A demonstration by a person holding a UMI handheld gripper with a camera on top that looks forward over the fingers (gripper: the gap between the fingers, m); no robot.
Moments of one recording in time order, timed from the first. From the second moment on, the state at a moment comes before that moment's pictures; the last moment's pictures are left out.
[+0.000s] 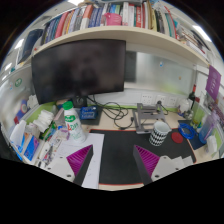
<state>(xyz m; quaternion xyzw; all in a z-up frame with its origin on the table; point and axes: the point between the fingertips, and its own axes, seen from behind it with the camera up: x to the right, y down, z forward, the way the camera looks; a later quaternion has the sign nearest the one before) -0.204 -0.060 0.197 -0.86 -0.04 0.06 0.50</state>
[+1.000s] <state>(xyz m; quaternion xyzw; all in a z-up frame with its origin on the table) -0.407 0.115 0.148 -0.78 -0.05 0.08 0.62</state>
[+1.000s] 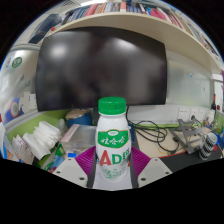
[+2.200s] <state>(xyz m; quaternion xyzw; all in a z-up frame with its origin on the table) -0.124 0.135 0.202 -0.61 0.44 0.52 0.41</state>
